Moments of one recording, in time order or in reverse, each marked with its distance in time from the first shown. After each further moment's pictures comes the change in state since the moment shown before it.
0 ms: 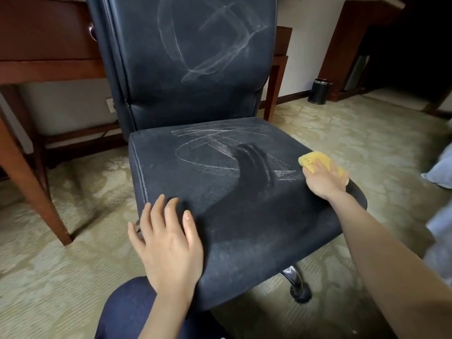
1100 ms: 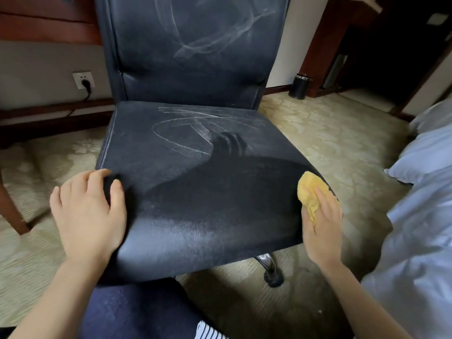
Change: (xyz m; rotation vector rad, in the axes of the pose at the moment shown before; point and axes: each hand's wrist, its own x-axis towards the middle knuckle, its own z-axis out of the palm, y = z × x) left_hand 0.055 -0.059 -0.007 -0.006 -0.019 0.042; right_hand -0.122 0.056 0.062 0.356 0.517 -0.215
